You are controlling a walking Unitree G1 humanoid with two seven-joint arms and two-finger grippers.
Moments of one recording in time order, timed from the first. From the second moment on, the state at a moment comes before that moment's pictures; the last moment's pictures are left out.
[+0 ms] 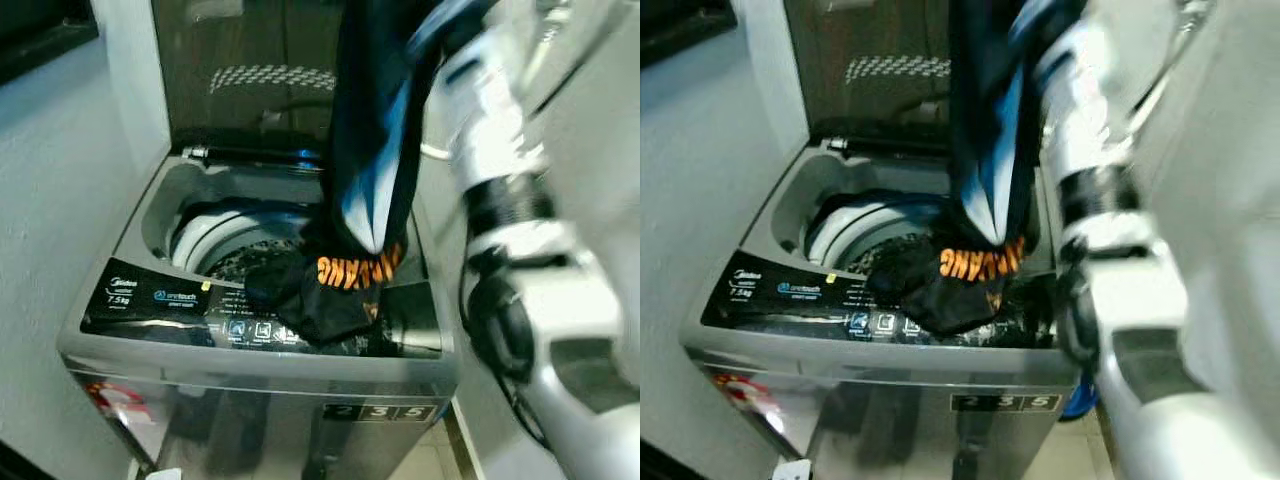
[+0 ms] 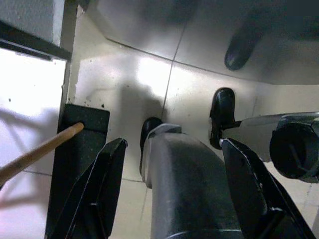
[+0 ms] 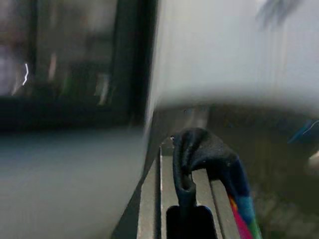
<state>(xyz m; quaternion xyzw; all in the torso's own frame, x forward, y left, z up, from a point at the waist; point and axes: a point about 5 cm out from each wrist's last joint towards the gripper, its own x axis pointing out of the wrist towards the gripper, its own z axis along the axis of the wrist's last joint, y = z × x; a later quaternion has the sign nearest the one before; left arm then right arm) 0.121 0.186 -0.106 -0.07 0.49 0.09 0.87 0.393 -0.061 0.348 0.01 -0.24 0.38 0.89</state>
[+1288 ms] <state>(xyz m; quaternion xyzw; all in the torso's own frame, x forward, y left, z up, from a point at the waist) 0.109 0.195 -0.108 -0.06 0.50 0.10 0.86 0.391 -0.055 0.186 -0.19 0.02 0.37 0.91</state>
